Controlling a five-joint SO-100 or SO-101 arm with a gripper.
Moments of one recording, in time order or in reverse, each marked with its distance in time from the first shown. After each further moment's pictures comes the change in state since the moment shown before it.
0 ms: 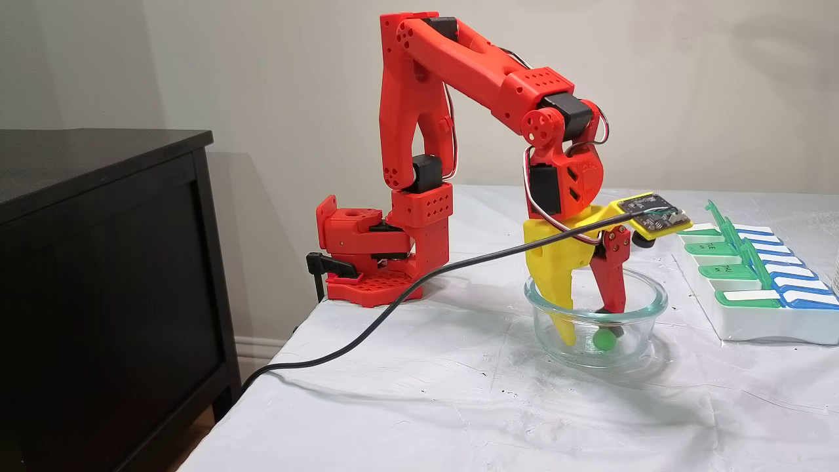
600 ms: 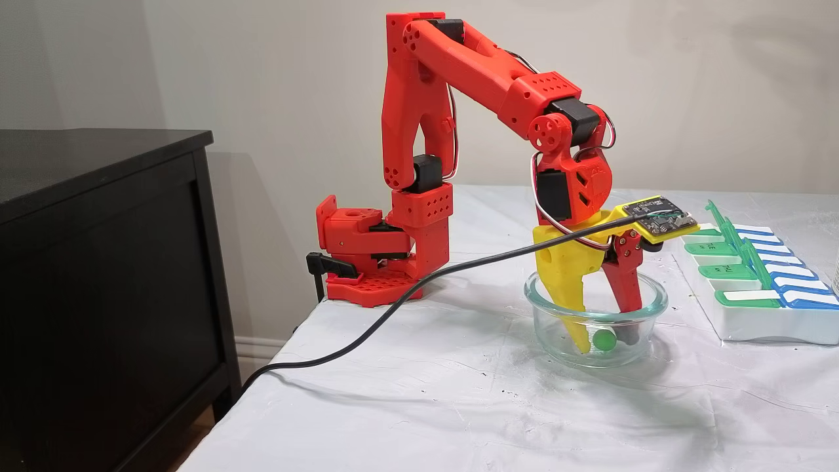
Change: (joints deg) arm -0.9 -2.0 -1.2 -2.5 3.2
